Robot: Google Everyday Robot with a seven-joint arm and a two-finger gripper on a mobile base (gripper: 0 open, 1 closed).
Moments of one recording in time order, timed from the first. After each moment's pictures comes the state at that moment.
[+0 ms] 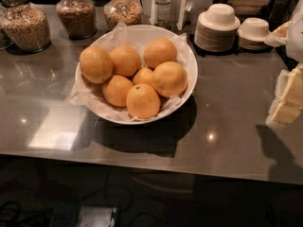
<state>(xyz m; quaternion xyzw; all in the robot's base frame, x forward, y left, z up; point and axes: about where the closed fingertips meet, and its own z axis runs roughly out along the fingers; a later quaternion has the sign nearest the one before) 0.438 -0.217 0.976 -0.60 0.78 -0.03 0.16</state>
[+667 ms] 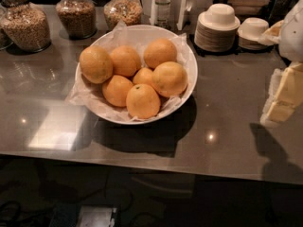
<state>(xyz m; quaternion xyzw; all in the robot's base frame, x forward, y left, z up) 0.442 -0.205 0.976 -0.62 0.77 -0.03 0.16</state>
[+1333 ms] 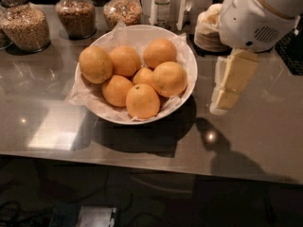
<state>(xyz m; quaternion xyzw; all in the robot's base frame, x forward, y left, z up) 0.459 -0.104 0.989 -0.71 0.67 0.03 0.21</state>
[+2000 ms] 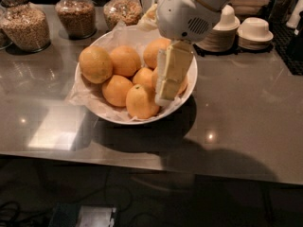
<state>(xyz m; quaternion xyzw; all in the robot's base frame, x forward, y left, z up) 0.472 0.002 0.991 -0.76 0.60 0.11 0.24</state>
